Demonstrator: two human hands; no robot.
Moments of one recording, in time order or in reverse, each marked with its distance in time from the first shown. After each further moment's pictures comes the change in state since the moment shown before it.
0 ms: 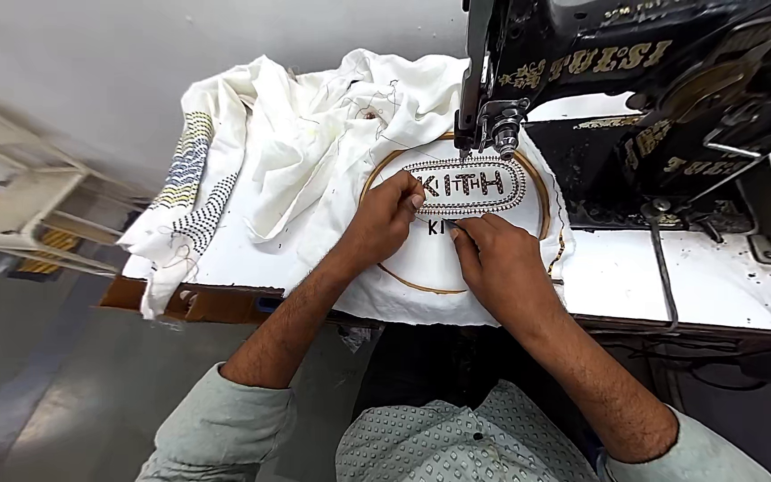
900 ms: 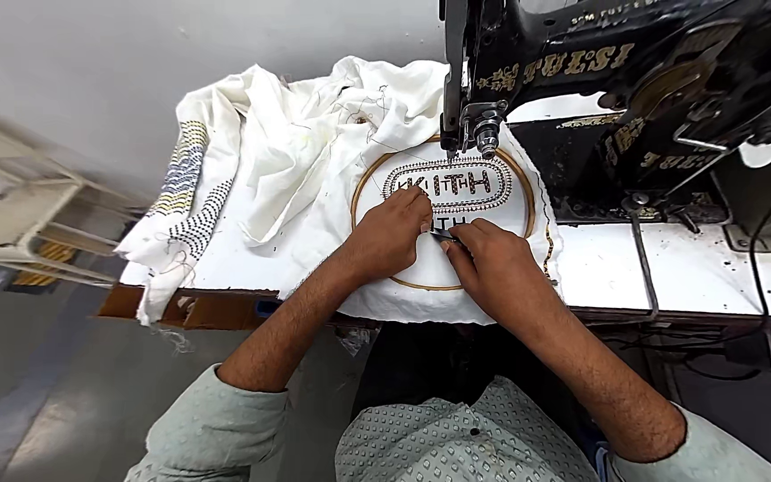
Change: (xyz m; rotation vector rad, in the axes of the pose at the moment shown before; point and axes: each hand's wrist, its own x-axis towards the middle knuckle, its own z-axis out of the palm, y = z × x) left_hand 0.000 0.012 0.012 0.484 -0.185 0.257; right_hand -0.007 0.008 -0.010 -0.014 -0.102 -0.050
